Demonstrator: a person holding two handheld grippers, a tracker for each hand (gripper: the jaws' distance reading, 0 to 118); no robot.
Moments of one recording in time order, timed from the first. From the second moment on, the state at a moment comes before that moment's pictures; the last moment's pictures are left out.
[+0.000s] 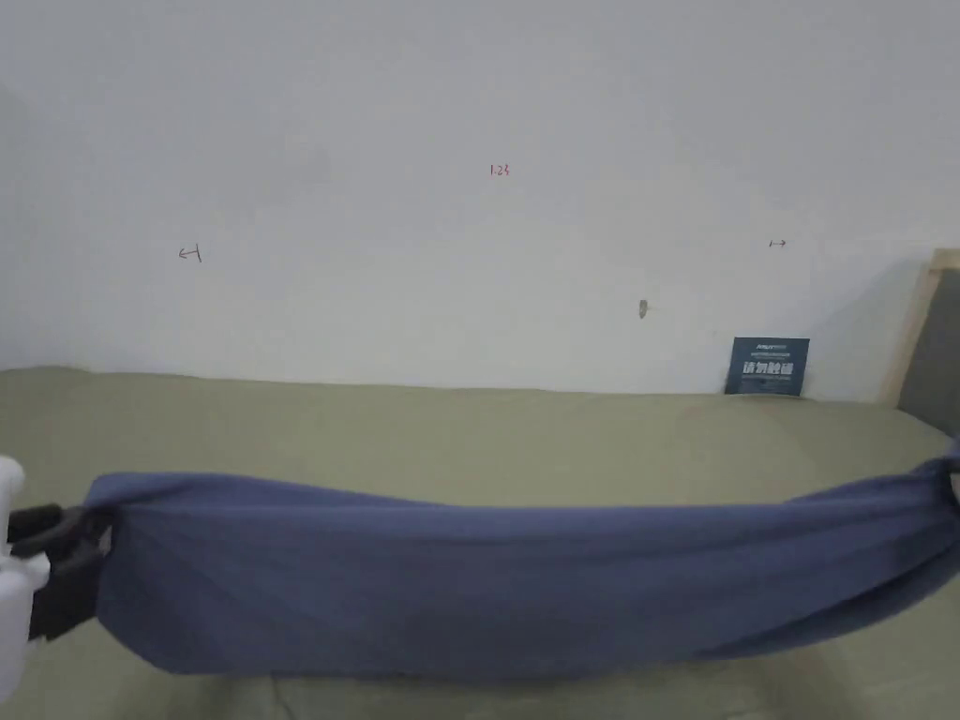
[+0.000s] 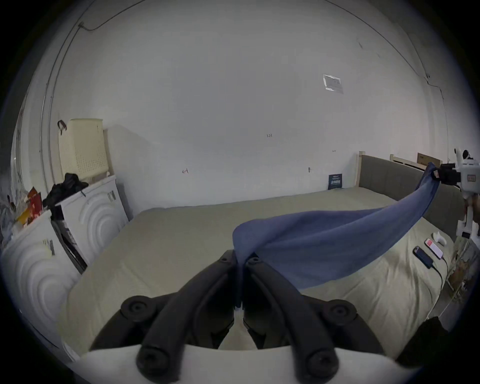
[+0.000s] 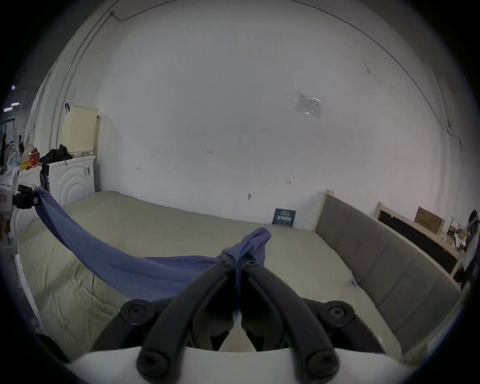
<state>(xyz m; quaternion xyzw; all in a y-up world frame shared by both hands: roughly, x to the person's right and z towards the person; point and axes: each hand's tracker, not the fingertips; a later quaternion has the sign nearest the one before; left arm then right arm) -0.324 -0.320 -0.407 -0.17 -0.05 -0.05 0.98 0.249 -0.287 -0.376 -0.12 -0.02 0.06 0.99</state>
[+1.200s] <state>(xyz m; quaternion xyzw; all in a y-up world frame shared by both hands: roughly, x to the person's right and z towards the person) -0.342 -0.447 -0.255 -0.34 -0.02 0.06 0.94 0.255 -0.429 -0.249 -0.34 -0.01 -0.05 0.94</state>
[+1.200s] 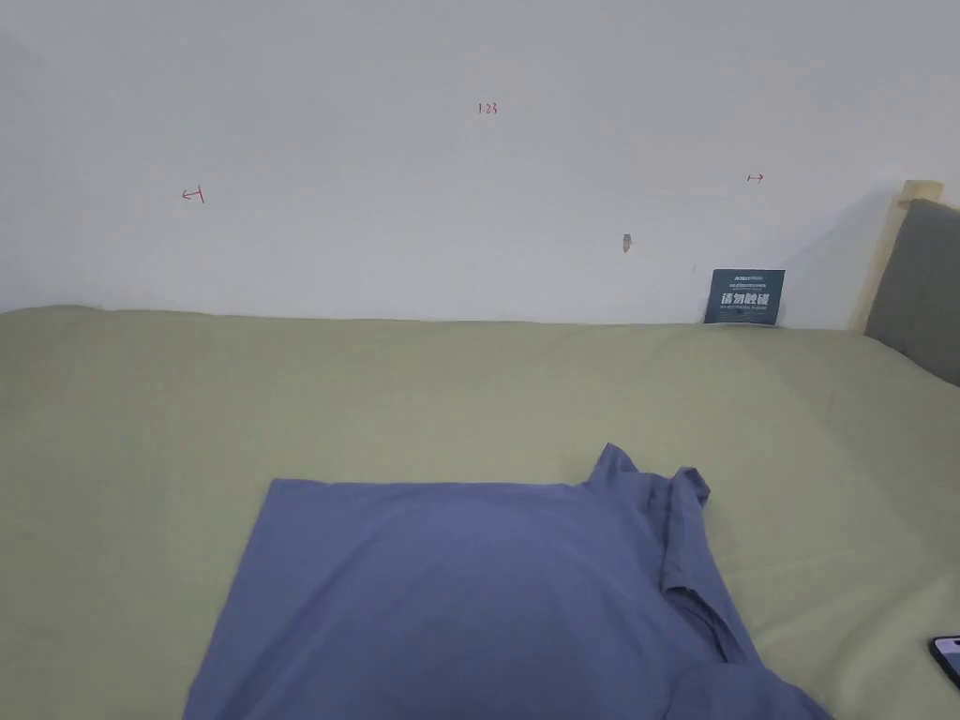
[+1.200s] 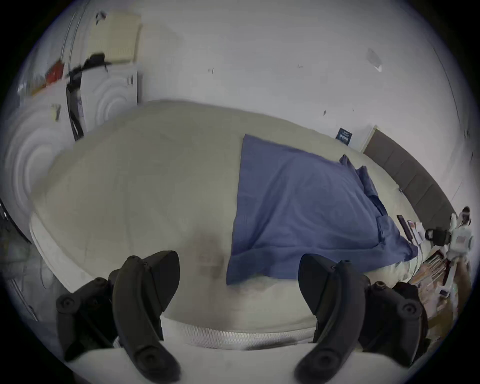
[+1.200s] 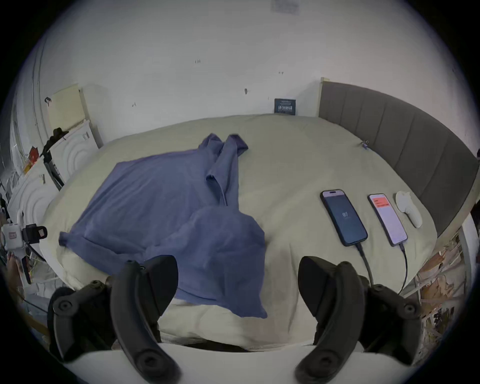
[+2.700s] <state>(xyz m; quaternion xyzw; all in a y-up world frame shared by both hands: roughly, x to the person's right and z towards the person) -0.337 -0.517 -0.298 -0.42 -0.04 0.10 0.90 0.267 -0.509 -0.290 -0.49 0.00 -0.02 0.87</state>
